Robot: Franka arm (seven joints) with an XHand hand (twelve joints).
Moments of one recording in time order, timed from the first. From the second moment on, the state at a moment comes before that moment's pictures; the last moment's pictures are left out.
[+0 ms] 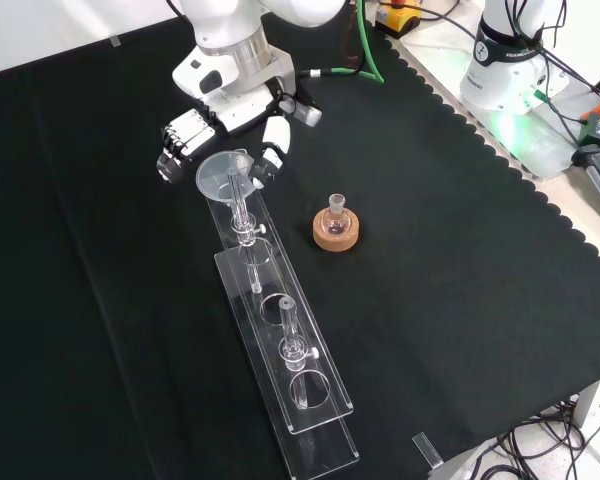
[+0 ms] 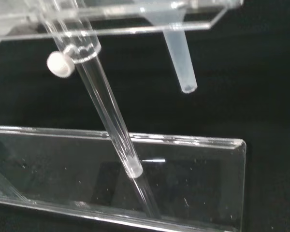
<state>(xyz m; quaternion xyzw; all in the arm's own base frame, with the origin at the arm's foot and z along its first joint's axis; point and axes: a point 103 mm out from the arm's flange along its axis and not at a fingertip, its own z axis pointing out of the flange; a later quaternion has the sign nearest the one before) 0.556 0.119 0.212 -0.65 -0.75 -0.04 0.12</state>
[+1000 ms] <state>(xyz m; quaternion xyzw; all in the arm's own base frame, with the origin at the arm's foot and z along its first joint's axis) 0.555 0.121 0.192 -0.66 -0.75 -0.01 0.09</state>
